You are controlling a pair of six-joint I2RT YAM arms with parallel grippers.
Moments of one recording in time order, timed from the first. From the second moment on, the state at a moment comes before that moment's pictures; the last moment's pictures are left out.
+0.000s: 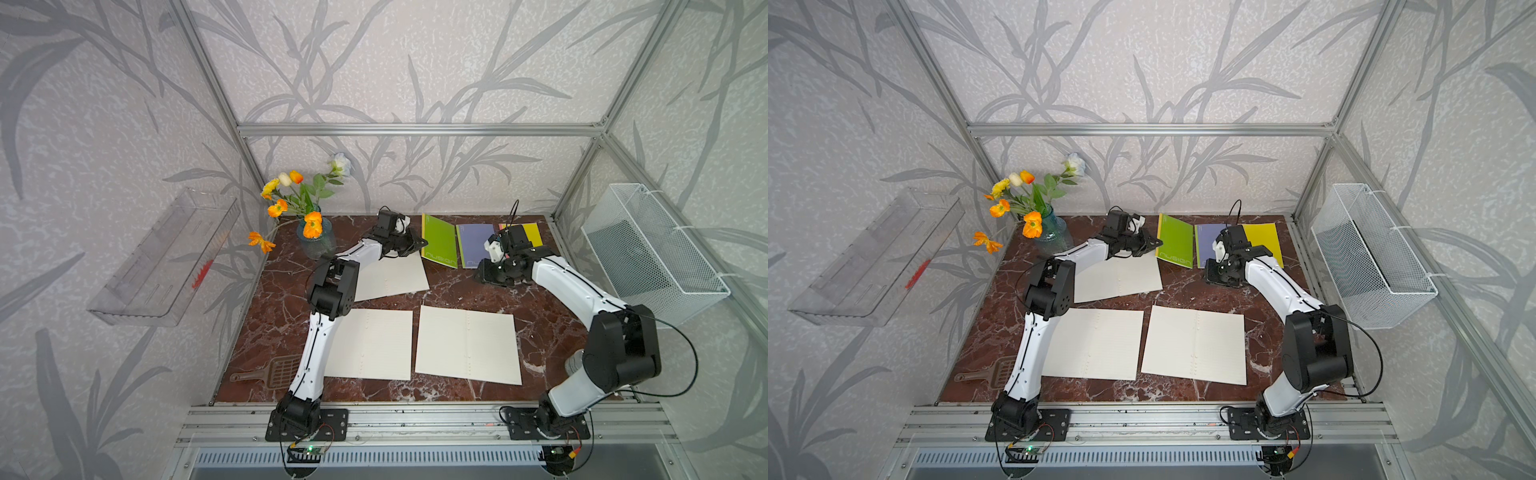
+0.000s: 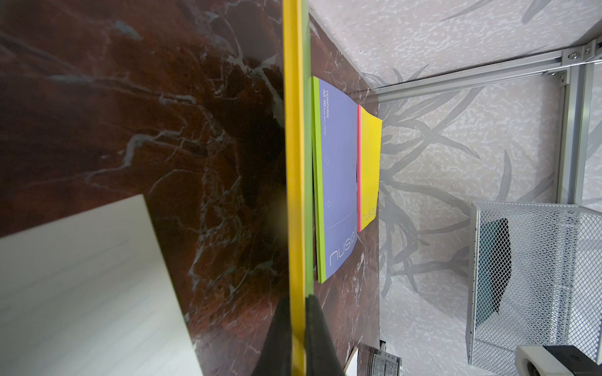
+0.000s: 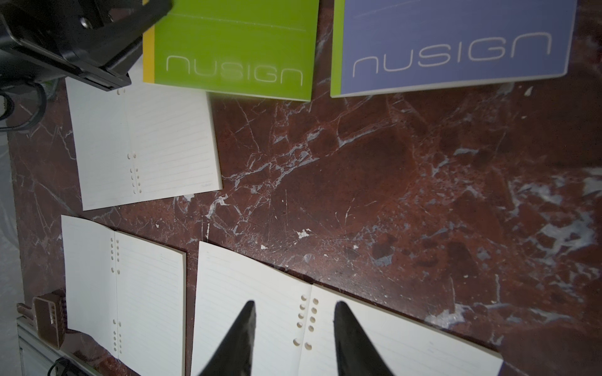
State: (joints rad) left arm -0.35 2.48 1.93 -0.06 0.73 -0.86; right arm 0.22 1.61 1.23 -0.72 -0.29 0.34
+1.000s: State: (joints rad) left arm -0.36 2.57 2.03 -0.06 0.77 -0.91; right arm 0.18 1.60 1.18 -0.72 -0.32 0.33
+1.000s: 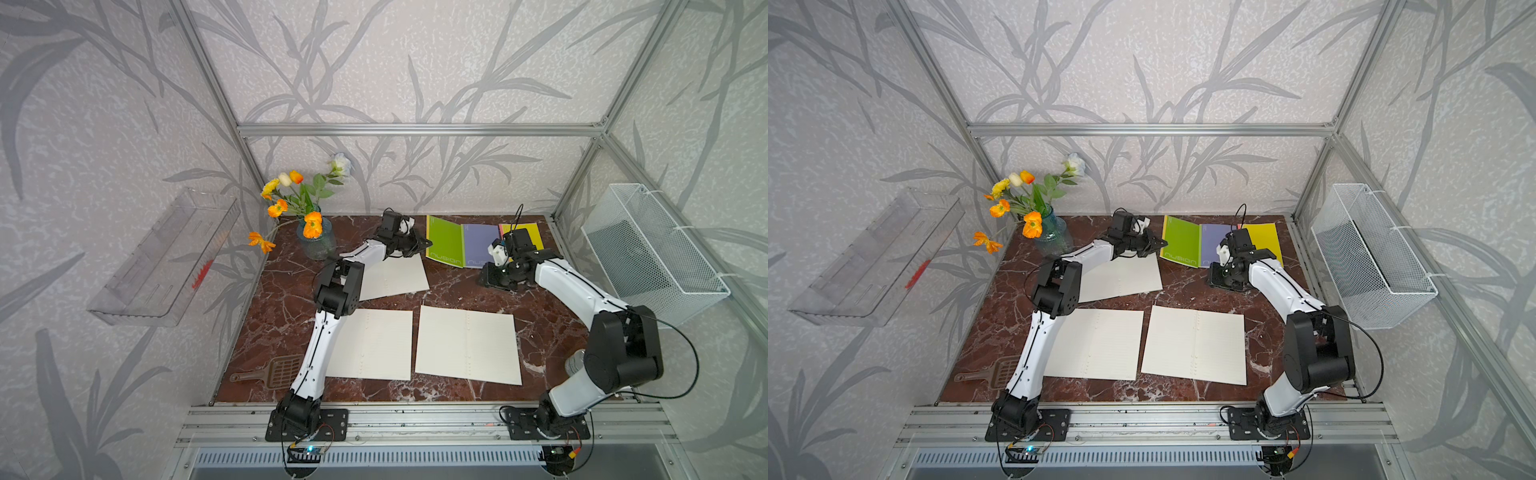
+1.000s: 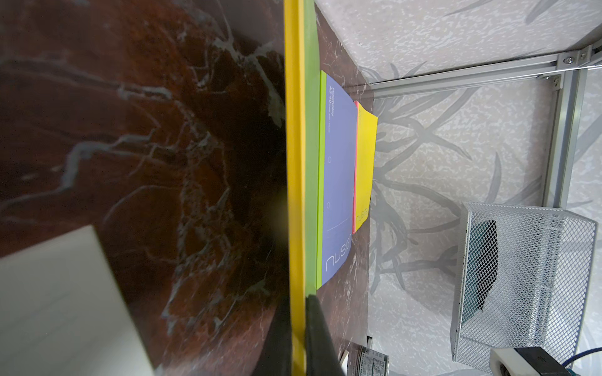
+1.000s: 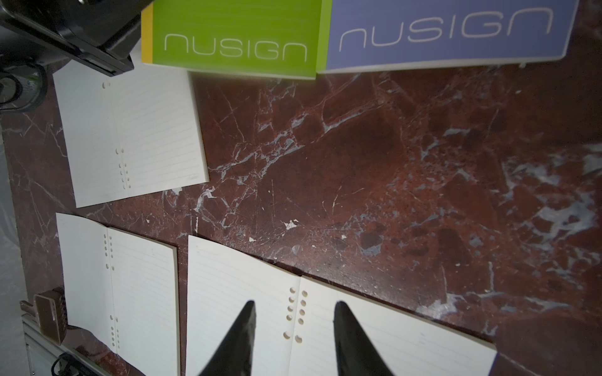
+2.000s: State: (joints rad) left arm -0.38 2.58 1.98 -0.05 0.70 -0.92; right arm 0.18 1.60 1.18 -0.72 -0.35 0.32
